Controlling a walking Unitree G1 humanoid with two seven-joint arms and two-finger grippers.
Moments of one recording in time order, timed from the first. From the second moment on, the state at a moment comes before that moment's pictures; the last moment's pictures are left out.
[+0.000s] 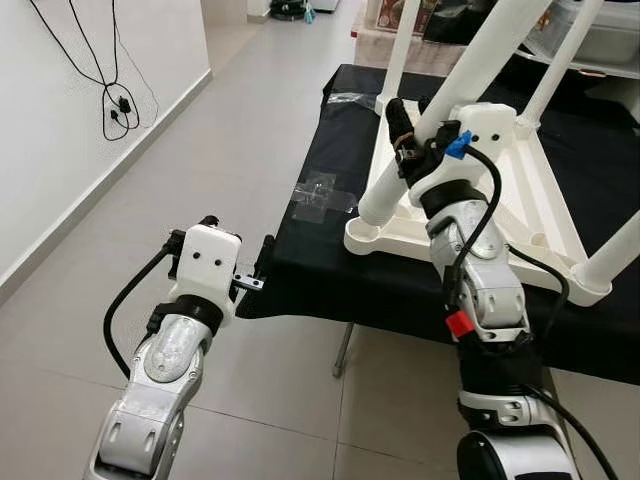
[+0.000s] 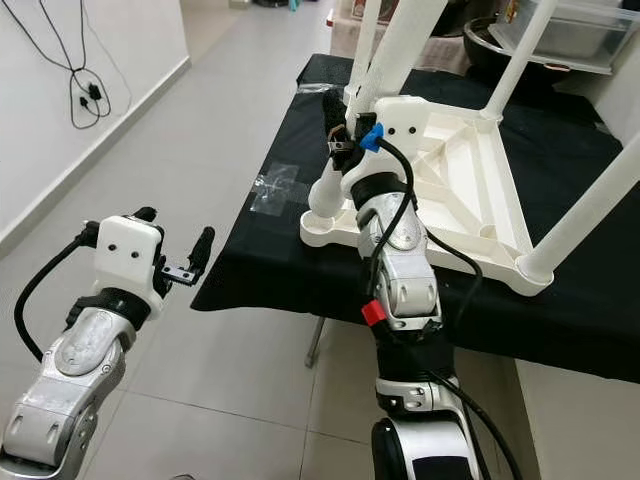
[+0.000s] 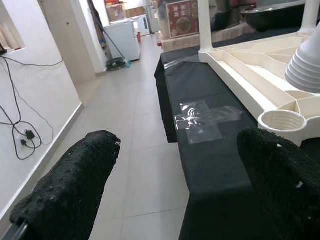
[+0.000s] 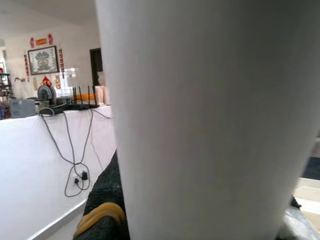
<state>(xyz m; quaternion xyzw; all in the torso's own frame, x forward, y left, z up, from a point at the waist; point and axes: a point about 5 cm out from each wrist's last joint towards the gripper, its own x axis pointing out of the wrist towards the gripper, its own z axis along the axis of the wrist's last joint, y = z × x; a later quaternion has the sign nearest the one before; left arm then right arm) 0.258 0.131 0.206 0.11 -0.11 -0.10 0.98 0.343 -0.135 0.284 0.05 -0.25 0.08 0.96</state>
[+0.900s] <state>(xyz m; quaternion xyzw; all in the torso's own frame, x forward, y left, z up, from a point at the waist) 0.274 0.130 0.216 0.13 -0.14 -0.09 0.98 0.340 -0.131 0.282 0.06 -0.24 0.10 0.96</state>
